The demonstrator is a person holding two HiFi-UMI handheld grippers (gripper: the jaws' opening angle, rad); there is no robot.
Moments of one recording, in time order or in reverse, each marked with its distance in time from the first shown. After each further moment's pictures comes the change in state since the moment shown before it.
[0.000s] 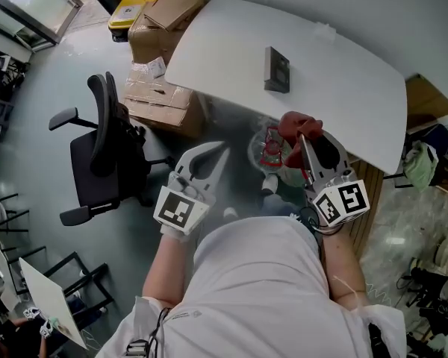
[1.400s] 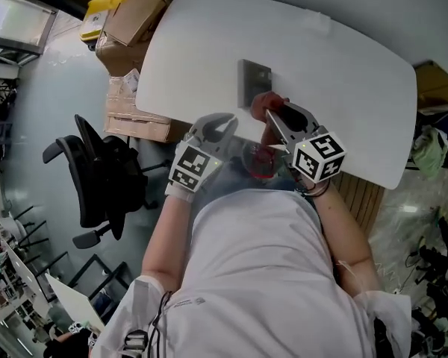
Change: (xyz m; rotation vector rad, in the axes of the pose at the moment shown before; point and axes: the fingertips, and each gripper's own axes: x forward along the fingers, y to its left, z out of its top) left arm 0.245 0.077 -0.098 0.067 0.354 -0.184; right arm 0.170 -0.146 -0.086 0.248 0.244 0.106
